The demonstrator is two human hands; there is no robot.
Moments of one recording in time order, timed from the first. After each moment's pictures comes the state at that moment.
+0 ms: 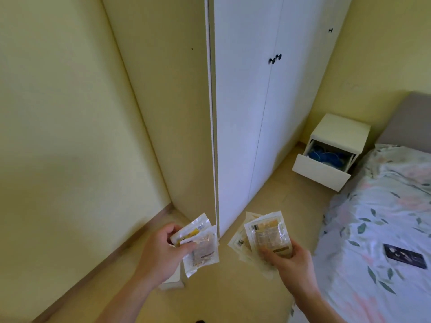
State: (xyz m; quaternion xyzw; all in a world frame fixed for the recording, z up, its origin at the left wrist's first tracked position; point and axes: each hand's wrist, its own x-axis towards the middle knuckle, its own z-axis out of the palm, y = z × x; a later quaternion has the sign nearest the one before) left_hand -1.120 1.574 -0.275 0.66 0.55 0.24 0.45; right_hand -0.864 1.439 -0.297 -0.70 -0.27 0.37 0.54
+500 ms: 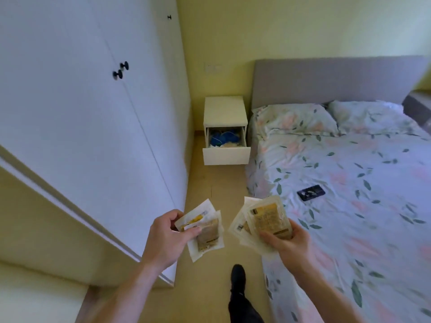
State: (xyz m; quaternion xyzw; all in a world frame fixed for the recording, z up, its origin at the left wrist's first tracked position) left_hand -0.824 1.756 -0.263 0.81 0.29 0.09 0.50; right_hand -0.704 1.506 -0.304 -0.75 -0.01 0.17 0.64
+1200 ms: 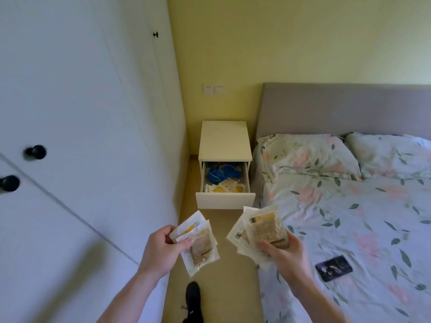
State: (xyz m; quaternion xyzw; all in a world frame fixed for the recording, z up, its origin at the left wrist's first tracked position) left_hand -0.461 1.942 -0.293 0.75 0.36 0.05 0.55; right_hand -0.333 1.683 -0.311 -0.76 0.01 0.21 0.62
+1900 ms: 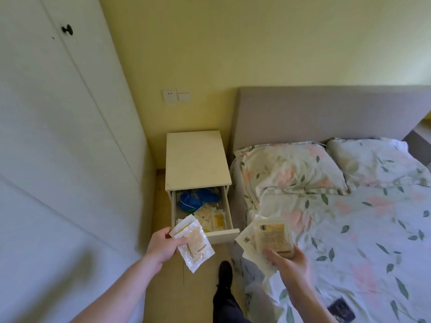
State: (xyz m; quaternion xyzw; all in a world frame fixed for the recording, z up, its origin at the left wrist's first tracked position) left_hand -0.102 2.091 -0.405 0.69 0.38 -0.10 0.61; right_hand -0.059 1.780 -0.341 -0.75 0.20 0.15 0.62
